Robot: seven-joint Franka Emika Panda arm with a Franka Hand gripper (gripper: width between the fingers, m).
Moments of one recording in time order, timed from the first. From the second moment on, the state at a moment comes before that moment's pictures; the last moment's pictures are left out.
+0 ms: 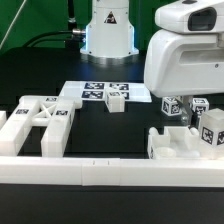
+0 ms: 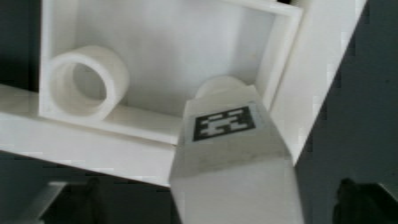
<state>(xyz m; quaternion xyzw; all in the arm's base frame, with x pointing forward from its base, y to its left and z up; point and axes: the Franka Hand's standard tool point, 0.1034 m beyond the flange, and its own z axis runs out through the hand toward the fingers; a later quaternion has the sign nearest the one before) 0.650 0.115 0.080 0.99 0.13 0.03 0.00</state>
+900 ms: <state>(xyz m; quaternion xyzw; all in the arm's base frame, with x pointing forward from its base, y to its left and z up) 0.651 0.116 0.080 1.00 -0.06 0.03 -0.02</state>
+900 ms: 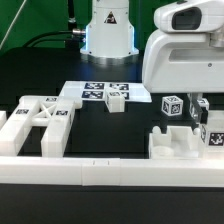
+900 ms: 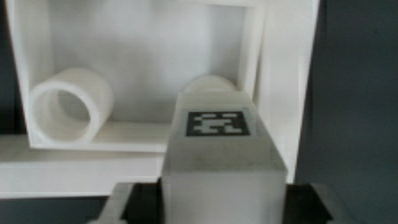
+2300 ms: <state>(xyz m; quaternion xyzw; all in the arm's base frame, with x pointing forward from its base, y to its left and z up) 0.625 0.075 0.113 0.99 -0.16 0.03 0.00</state>
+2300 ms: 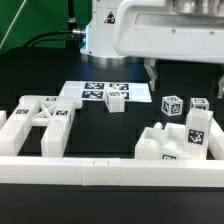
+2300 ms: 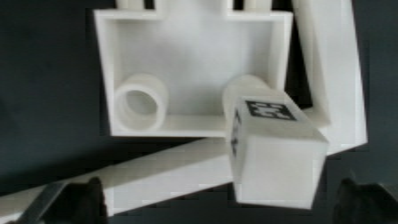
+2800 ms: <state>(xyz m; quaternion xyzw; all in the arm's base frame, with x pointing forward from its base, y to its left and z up) 0.625 0.075 0.111 0.99 -0.16 0.03 0.00</state>
